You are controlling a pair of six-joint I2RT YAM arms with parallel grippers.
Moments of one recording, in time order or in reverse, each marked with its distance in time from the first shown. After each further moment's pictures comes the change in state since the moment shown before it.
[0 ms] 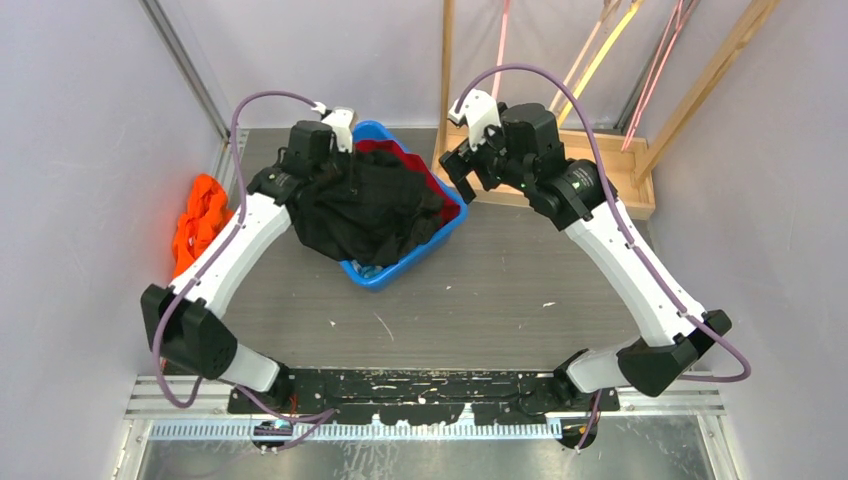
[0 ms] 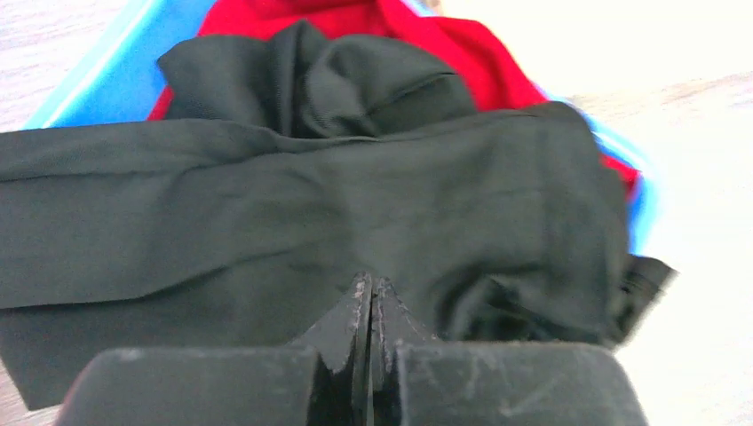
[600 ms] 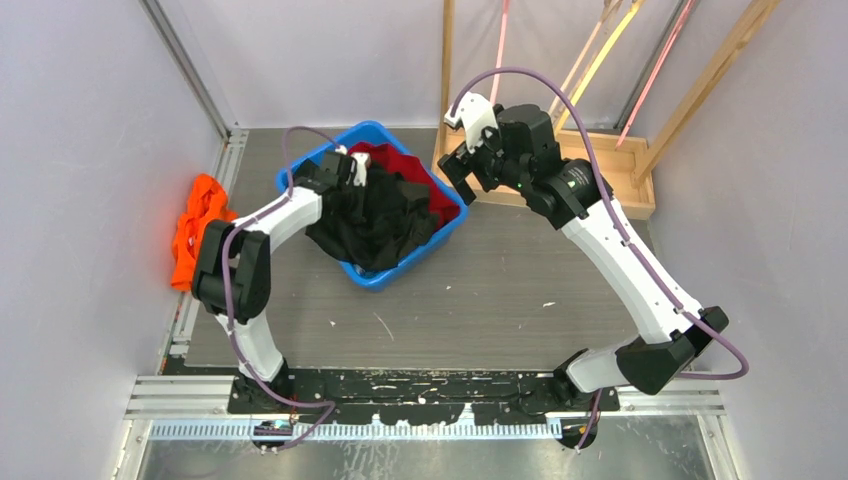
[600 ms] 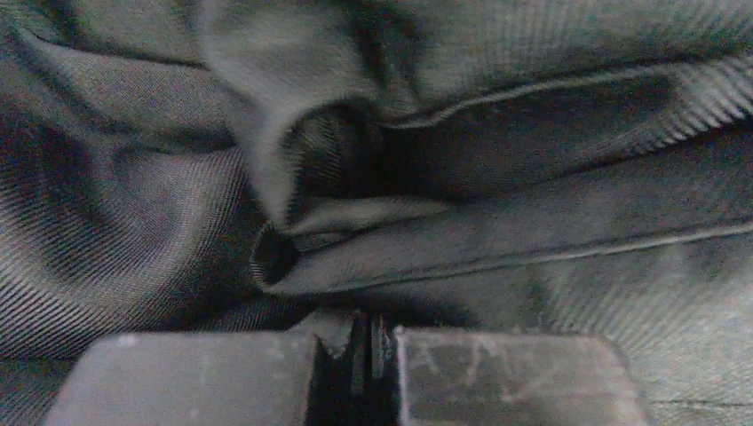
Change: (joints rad) left arm 0.092 0.403 -0.081 0.138 0.099 -0.015; right arm 0.002 0.013 -0.006 -0.001 0.010 -0.028
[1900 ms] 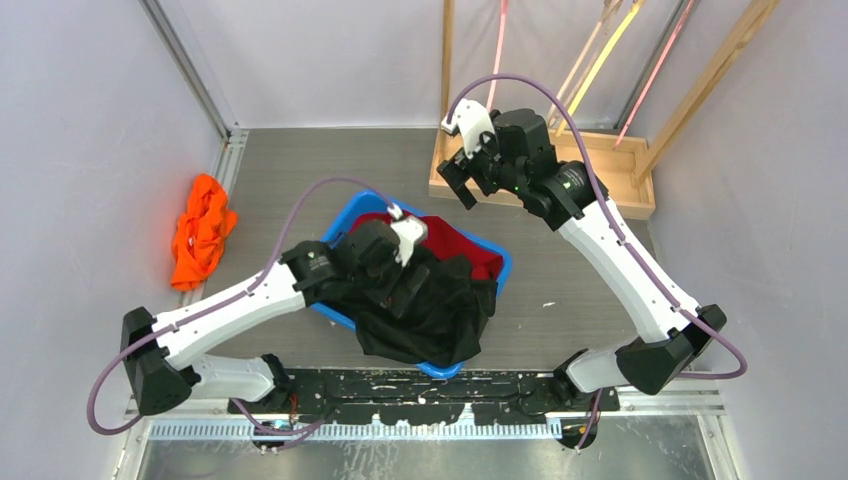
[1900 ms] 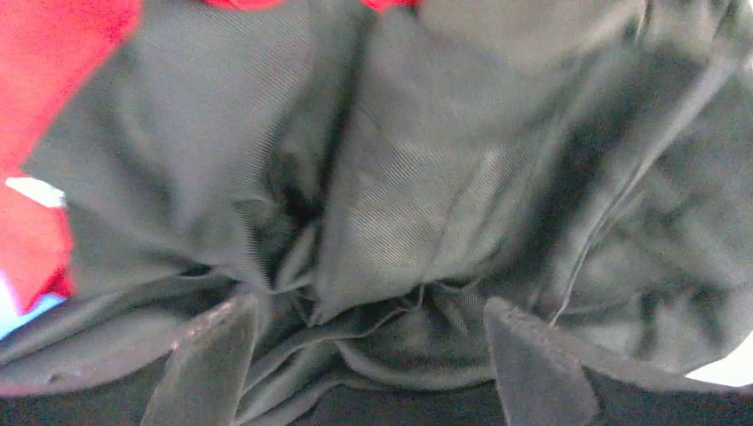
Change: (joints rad) left arm -0.650 -0.616 -0.268 -0.350 -0.122 -0.099; right arm 0.000 0.000 -0.039 0.000 0.003 -0.033
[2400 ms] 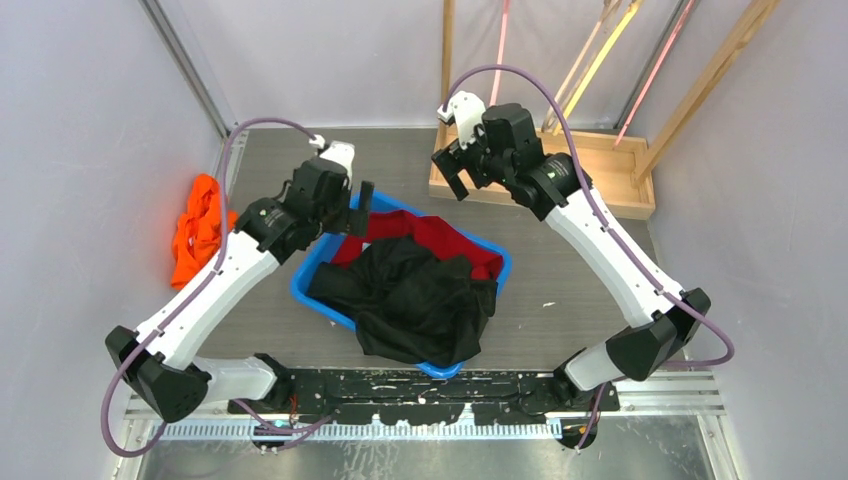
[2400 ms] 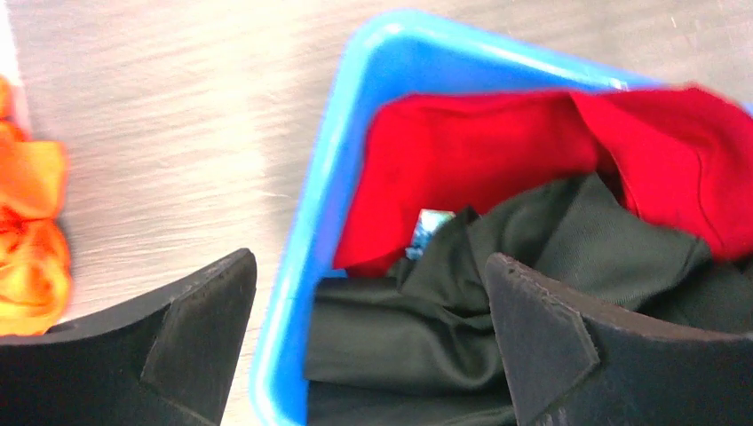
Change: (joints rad) left arm 0.360 0.011 0.244 -0.056 -0.309 0.024; right arm -0.008 0.069 0.026 0.030 0.064 0.082
